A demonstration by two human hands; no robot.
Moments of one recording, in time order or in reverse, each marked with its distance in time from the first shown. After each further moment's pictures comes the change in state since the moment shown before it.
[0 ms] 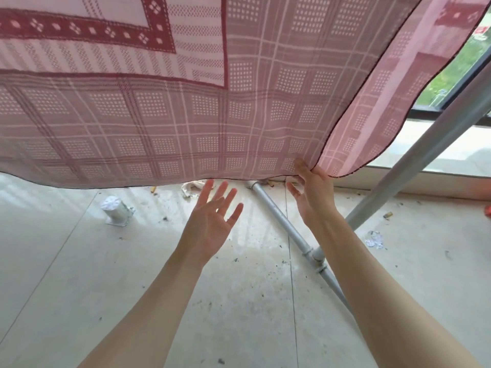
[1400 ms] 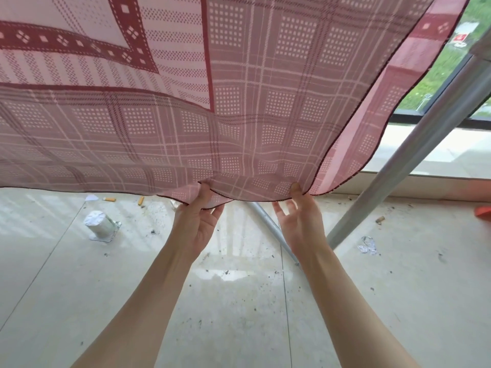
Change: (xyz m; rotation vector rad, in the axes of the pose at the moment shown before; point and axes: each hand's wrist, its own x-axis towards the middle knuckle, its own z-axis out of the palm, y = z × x) left_hand 0.019 0.009 0.019 0.023 0.057 0.115; right_hand -0.013 0.019 -0.017 0.414 -0.050 0.064
